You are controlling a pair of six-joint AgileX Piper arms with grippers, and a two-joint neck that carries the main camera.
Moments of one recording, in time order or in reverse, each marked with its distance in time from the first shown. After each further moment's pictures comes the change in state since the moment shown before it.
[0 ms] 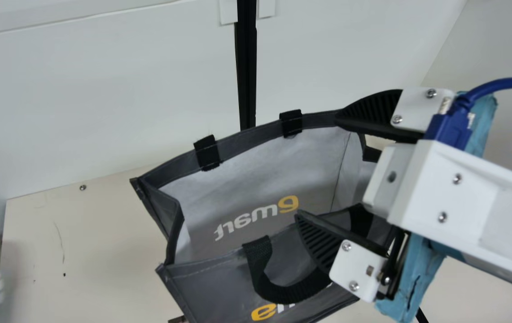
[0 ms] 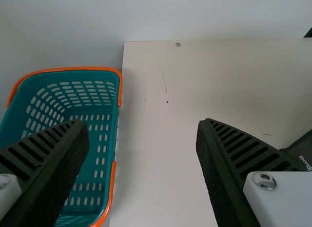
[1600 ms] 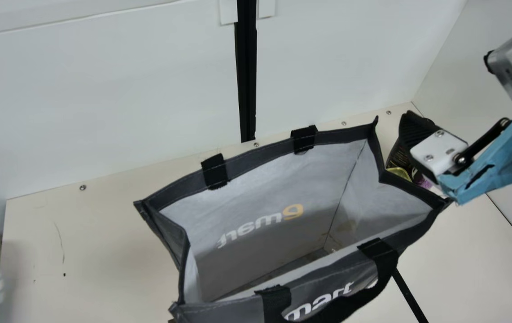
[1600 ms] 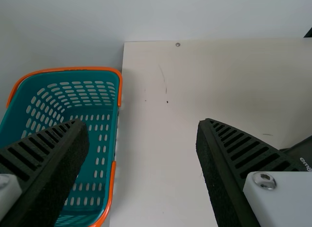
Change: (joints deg) left arm 0.0 0.0 0.0 0.0 0.0 0.0; right arm -39.8 3.7 -4.2 6.6 0.0 1.2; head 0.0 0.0
